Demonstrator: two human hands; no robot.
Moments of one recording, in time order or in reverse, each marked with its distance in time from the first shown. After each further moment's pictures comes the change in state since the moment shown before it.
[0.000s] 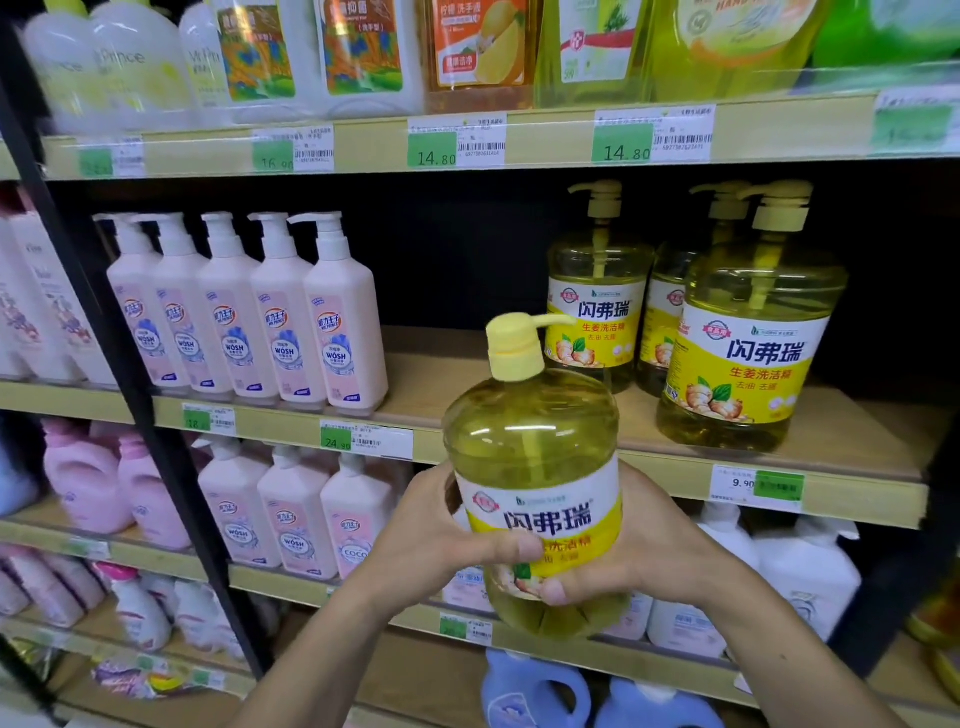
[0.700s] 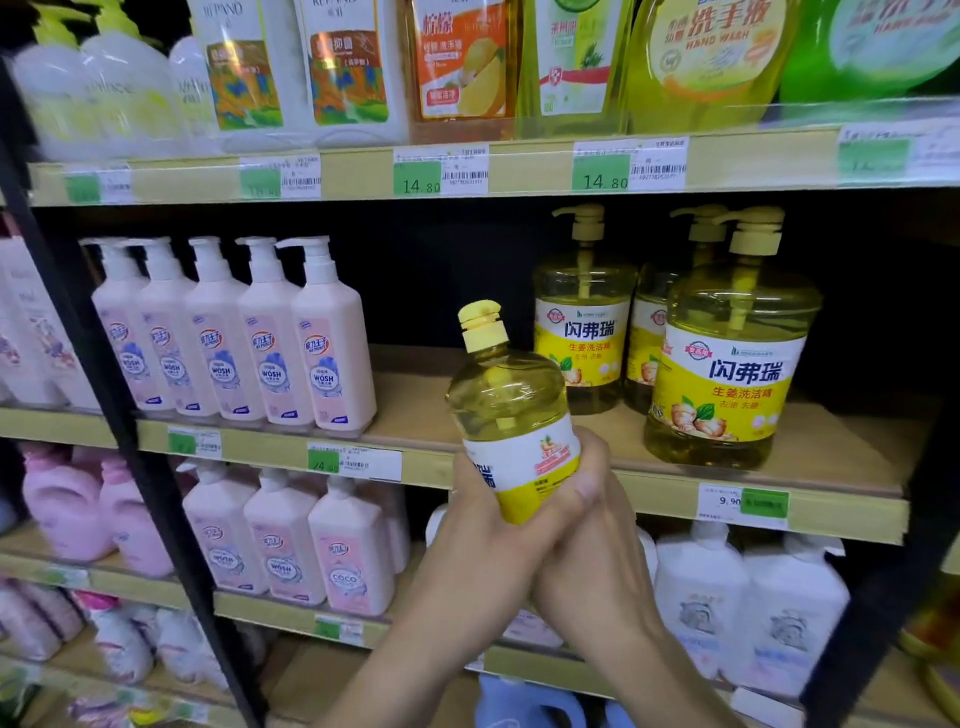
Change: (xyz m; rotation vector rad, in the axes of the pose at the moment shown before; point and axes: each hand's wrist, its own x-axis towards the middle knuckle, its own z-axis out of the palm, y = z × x) left_hand -0.002 0.061 0.059 -0.021 0.191 -0.115; right_hand 0.006 -0.052 0.060 -0.384 0.664 0.117
